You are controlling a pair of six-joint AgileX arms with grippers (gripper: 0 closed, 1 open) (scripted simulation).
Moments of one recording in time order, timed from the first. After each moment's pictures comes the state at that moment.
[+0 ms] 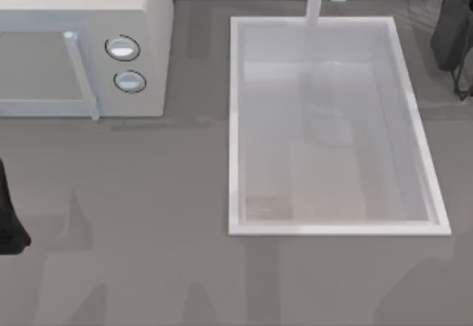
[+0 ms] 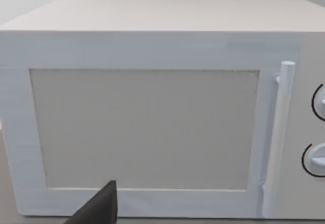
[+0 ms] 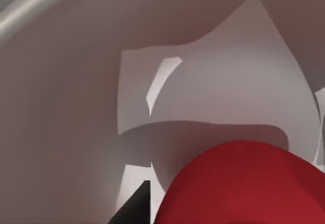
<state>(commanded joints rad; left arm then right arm) 0.00 0.00 0.00 0.00 0.00 0.00 -0.44 1.77 0.93 -0.73 0.00 -0.43</state>
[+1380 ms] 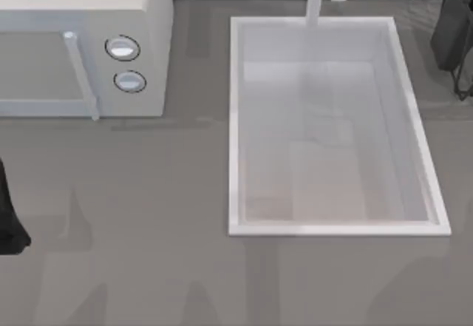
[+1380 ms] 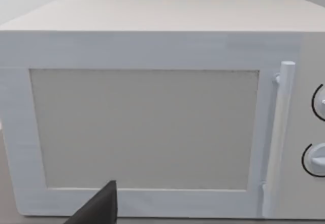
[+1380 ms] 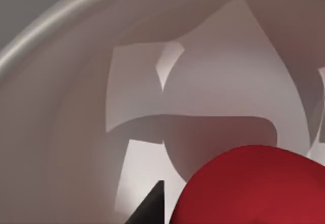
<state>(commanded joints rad) 0.00 0.00 0.00 0.00 0.00 0.00 -0.43 1.72 0.99 -0.78 -0.01 -0.42</state>
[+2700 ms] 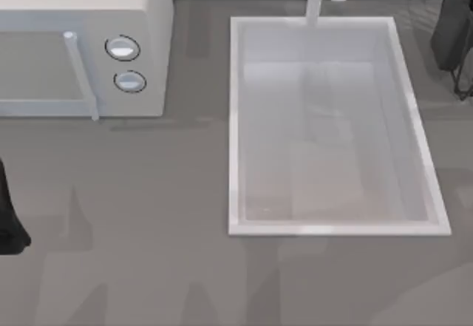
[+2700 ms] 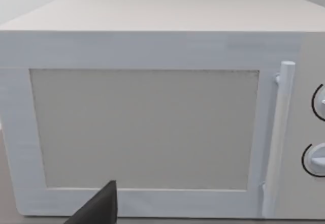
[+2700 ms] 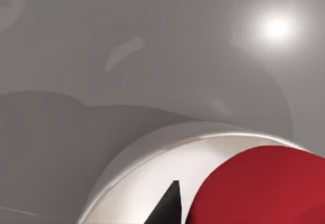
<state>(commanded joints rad) 0.00 0.00 0.00 0.00 0.00 0.00 -0.27 1.64 1.18 -0.87 0.10 -0.36</state>
